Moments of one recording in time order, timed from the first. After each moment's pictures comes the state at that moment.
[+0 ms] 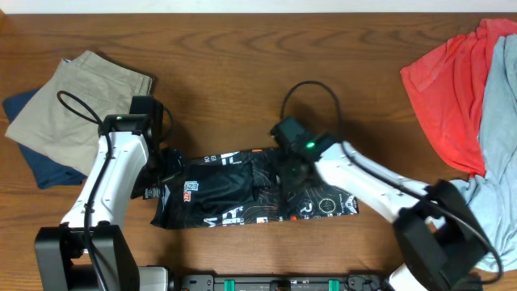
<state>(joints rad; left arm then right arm) 0.01 1.54 1.04 -1.15 -0.05 -0.44 0.67 1.74 1.09 -0.78 -0.05 0.54</state>
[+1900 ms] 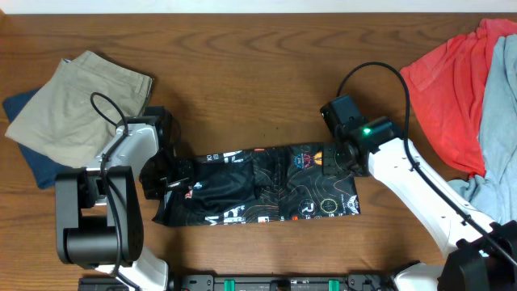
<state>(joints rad) 0.02 1.79 0.97 -0.98 0.06 -0.29 0.45 1.53 1.10 -0.99 0.07 0.51</state>
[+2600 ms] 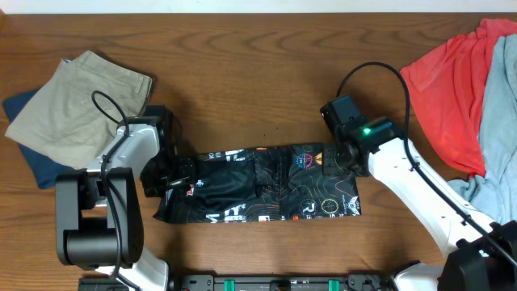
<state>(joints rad) 0.02 1.79 0.97 -0.95 0.04 -0.28 0.45 1.53 1.10 -0.99 0.07 0.51</state>
